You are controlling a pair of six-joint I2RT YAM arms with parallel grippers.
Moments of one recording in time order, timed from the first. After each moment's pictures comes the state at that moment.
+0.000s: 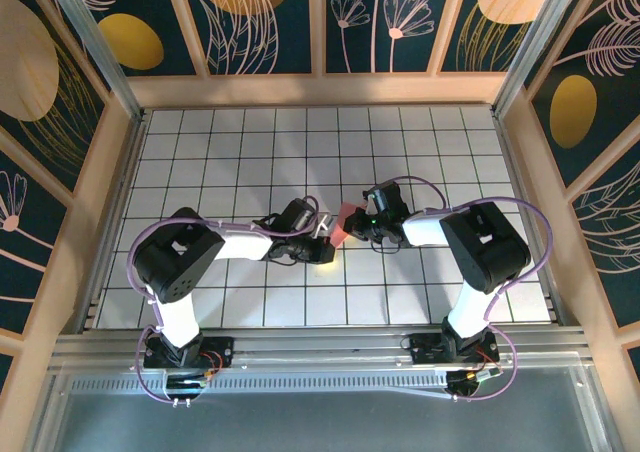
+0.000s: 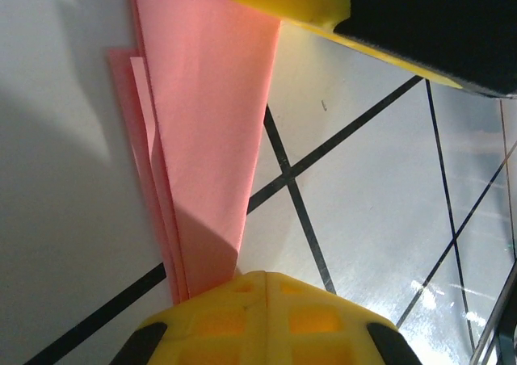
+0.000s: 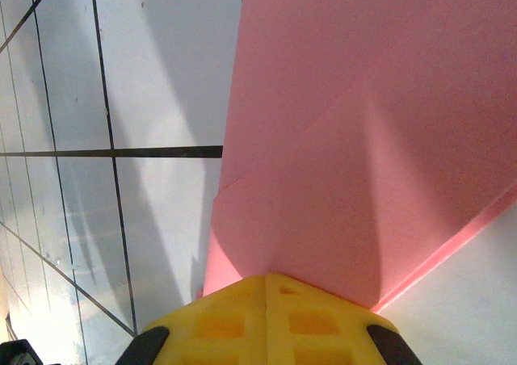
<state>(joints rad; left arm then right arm) -0.77 1.82 0.82 0.06 0.47 -0.62 0.50 1.76 0.71 0.17 -0.43 0.78</state>
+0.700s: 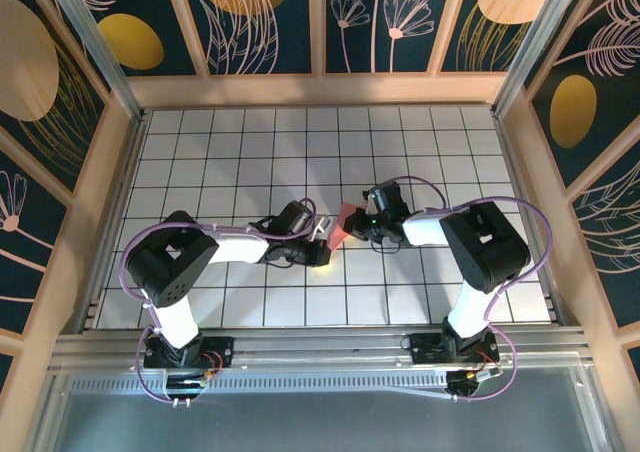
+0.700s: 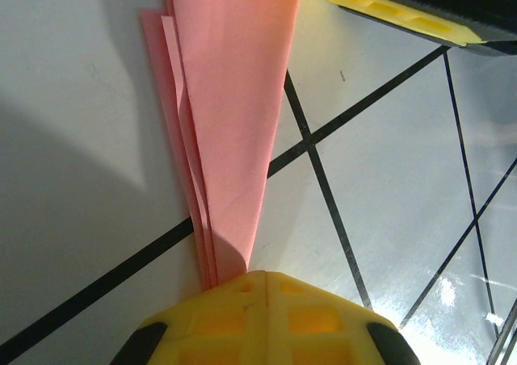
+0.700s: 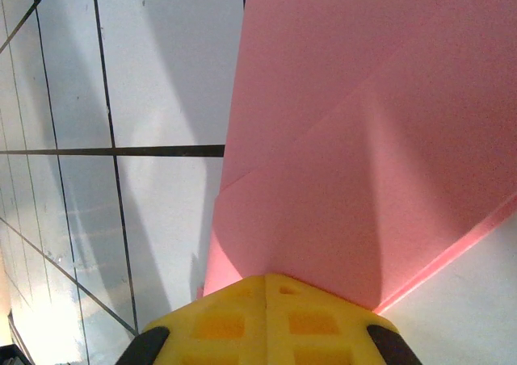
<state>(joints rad) -0.77 1.78 0.79 0.03 0.43 -0.58 0.50 1.76 0.71 0.17 -0.44 0.78</state>
